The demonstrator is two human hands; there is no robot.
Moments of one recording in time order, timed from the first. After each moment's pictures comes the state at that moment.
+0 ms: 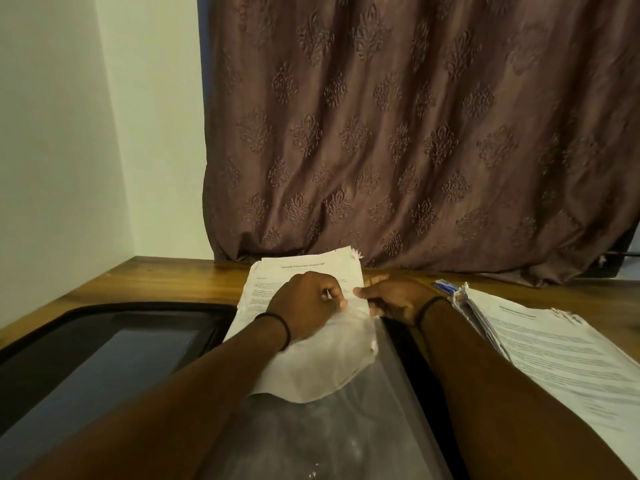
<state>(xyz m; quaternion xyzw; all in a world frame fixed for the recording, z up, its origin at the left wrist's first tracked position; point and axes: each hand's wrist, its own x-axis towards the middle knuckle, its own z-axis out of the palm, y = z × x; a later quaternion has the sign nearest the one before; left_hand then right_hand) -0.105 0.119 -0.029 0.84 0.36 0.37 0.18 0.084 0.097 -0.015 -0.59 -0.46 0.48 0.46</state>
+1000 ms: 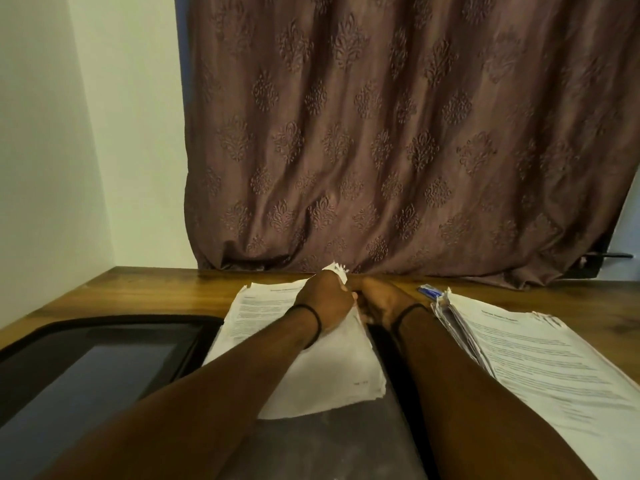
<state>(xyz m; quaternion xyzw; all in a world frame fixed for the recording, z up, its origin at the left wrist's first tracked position) -0.042 0.112 -0.010 0.78 0.42 0.36 0.29 0.082 0.102 -0.014 -0.63 -0.42 0.45 0.48</state>
